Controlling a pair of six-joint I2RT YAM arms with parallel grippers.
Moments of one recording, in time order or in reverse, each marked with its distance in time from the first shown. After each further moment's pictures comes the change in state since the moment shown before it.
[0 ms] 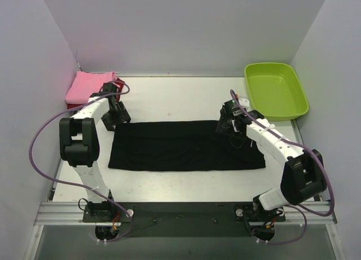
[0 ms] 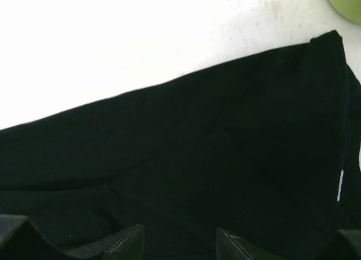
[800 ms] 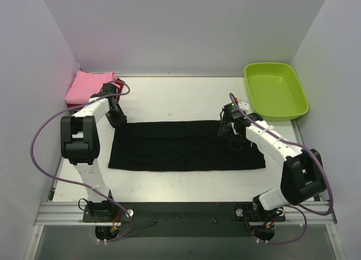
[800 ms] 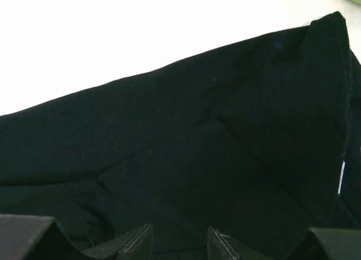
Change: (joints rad) left arm 0.012 0.039 -0.003 0.074 0.040 0.018; right arm 0.000 0.000 -0.056 0.023 0.000 0.001
